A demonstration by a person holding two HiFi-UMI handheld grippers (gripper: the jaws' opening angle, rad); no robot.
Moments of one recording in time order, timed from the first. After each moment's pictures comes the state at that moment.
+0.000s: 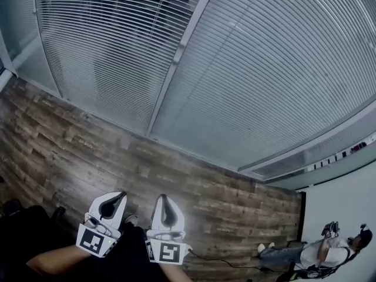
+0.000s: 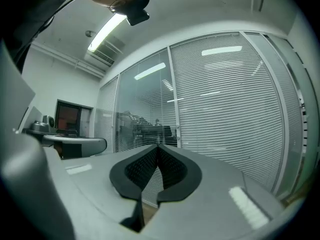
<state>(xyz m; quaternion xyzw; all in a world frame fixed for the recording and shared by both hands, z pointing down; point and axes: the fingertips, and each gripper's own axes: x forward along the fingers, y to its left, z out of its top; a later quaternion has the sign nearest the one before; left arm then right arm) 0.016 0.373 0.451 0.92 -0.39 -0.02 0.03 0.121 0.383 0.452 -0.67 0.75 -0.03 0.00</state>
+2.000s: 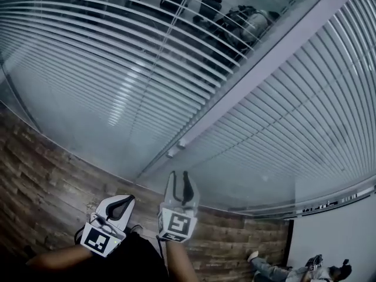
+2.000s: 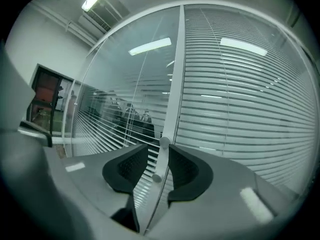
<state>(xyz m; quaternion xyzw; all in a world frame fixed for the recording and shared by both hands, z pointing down) 0.035 -0.013 0.443 0.94 -0.34 -0.05 0.06 0.171 -0.079 0.430 -0.71 0.69 0.01 -0.10</state>
